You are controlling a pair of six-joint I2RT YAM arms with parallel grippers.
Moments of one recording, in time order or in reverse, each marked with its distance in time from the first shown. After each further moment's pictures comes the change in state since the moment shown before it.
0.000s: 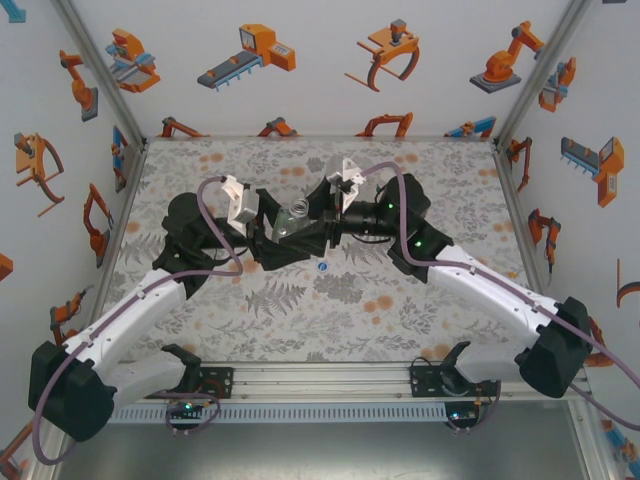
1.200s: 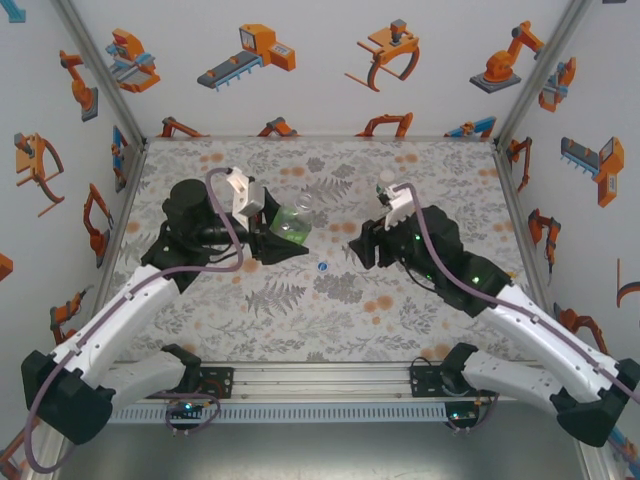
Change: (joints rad) left arm -0.007 -0.027 0.142 -0.394 -0.055 0.174; right arm 0.006 -0.332 -0.107 -0.811 0.833 0.035
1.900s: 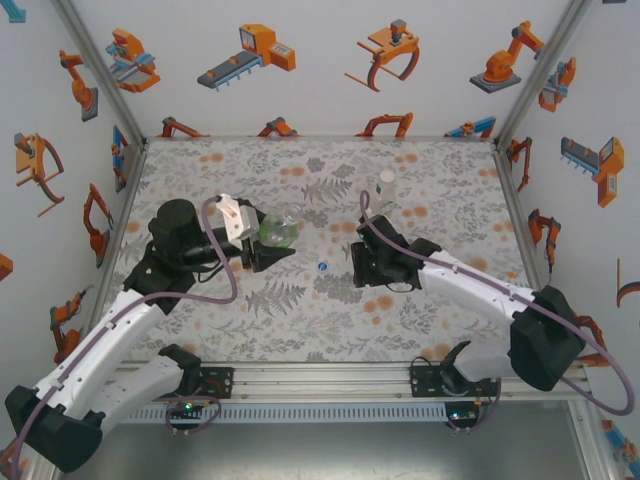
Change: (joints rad) left arm 0.000 -0.167 -0.083 -0.132 -0.252 0.230; right arm -0.076 0.407 -0.098 -0.114 -0.002 0.285
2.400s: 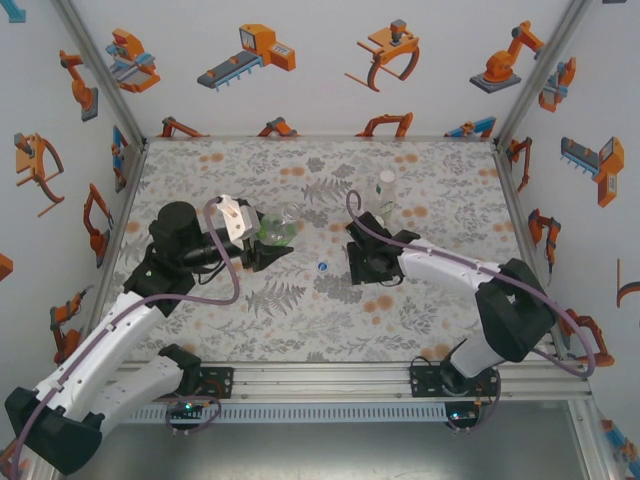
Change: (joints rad) left arm 0.000 -0.009 -0.019 -0.003 -0.058 0.003; right arm -0.012 0.179 0.069 0.006 0.046 0.007
